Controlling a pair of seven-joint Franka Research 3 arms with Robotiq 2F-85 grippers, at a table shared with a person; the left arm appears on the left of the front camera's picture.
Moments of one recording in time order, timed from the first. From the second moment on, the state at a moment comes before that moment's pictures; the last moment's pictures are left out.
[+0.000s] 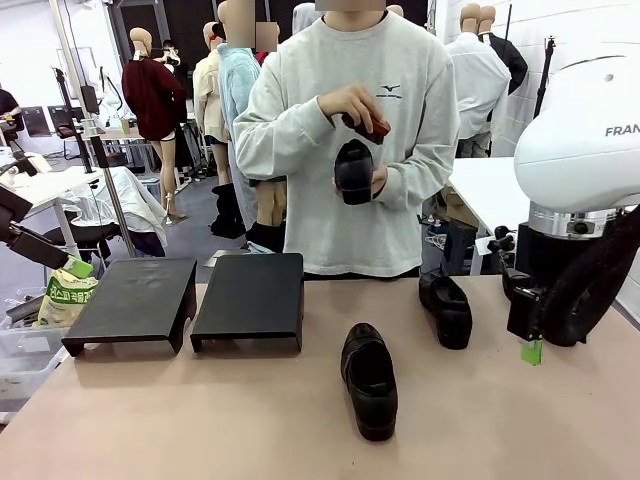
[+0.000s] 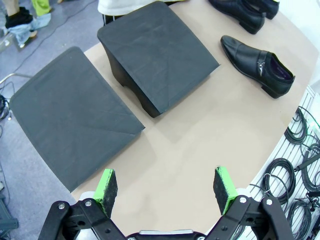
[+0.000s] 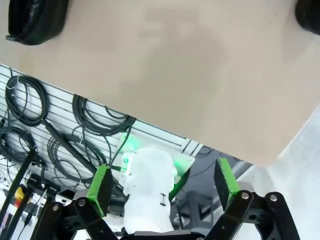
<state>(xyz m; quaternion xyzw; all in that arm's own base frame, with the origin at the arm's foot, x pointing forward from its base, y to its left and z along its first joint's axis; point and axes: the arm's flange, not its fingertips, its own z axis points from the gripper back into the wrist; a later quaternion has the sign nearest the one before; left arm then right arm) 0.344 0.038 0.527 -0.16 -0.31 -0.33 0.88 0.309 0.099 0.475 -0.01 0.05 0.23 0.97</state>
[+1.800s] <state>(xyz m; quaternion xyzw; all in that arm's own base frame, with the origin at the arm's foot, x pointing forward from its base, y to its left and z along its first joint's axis) 0.258 -0.330 0.467 -0.11 -0.11 -0.30 0.94 0.308 0.102 0.475 -0.01 0.05 0.24 0.97</state>
